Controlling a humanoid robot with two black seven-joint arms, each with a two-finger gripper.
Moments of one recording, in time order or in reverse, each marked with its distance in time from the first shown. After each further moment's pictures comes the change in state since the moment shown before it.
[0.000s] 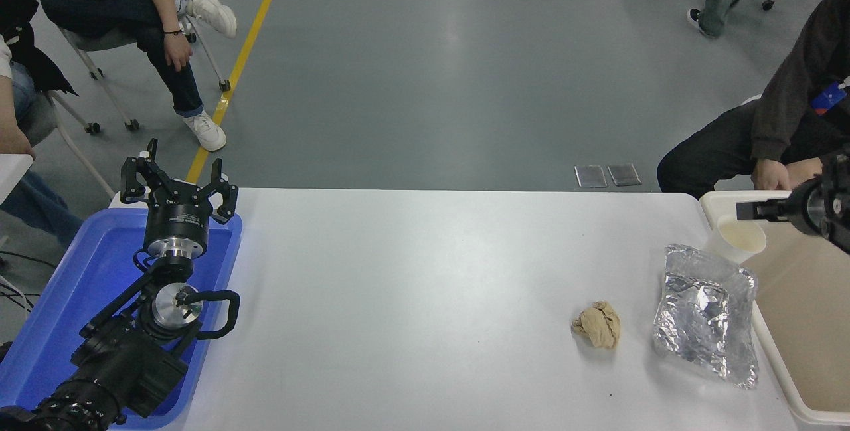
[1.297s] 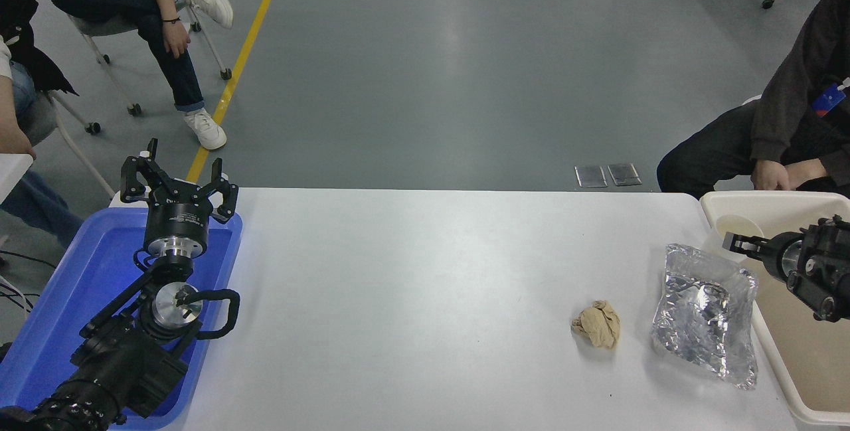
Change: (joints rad) left arm -0.001 0.000 -0.001 0.000 0.000 0.000 0.000; right arm -0.221 0.061 0.339 -0.078 0.005 -0.110 -0.033
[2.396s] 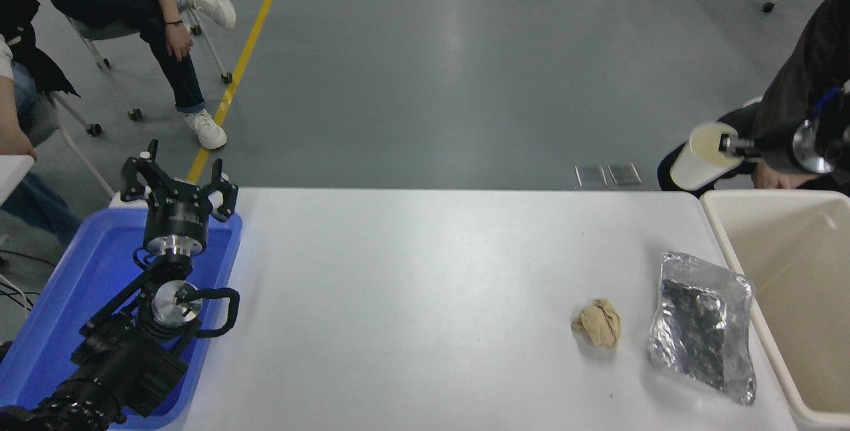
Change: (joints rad) left arm 0.000 0.000 0.001 -0.001 0.001 0.000 0.001; right arm 0.831 -0.236 -0.338 0.560 0.002 0.369 0.003
